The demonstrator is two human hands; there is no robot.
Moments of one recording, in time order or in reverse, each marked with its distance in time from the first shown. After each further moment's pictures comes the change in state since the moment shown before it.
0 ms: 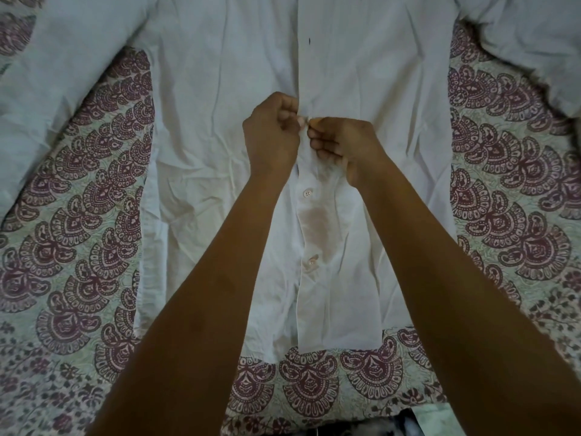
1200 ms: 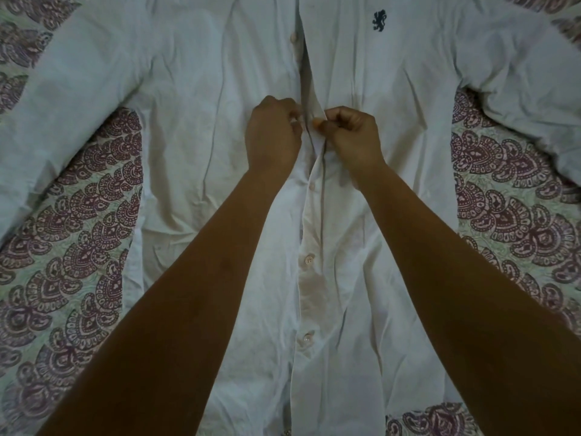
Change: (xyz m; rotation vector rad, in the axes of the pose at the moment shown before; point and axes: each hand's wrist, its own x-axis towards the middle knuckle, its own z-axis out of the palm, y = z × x) left_hand 0.106 0.005 0.030 0.406 -0.026 0.240; right_hand 0.096 -0.041 -0.001 -0.314 0.068 -0.453
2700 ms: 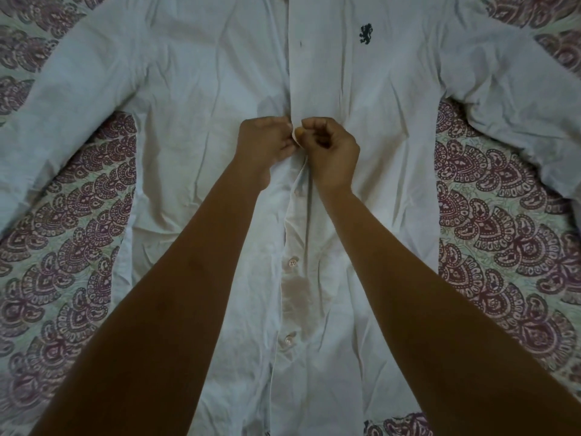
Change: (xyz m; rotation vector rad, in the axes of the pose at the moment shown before) left_hand -0.010 0.027 -0.018 -0.929 -0.210 -0.630; right_hand -0.011 0.015 0.015 0.146 0.192 -0.113
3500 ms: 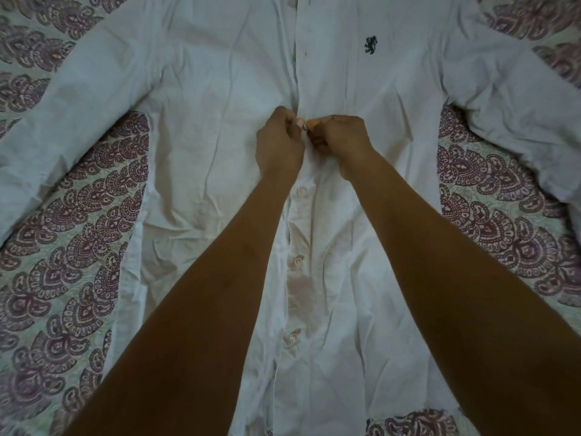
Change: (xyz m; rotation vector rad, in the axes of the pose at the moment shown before) left_hand 0.014 -0.023 0.013 0.614 0.305 0.436; right_hand 0.029 -0.034 -0.005 -0.173 -0.208 0.381
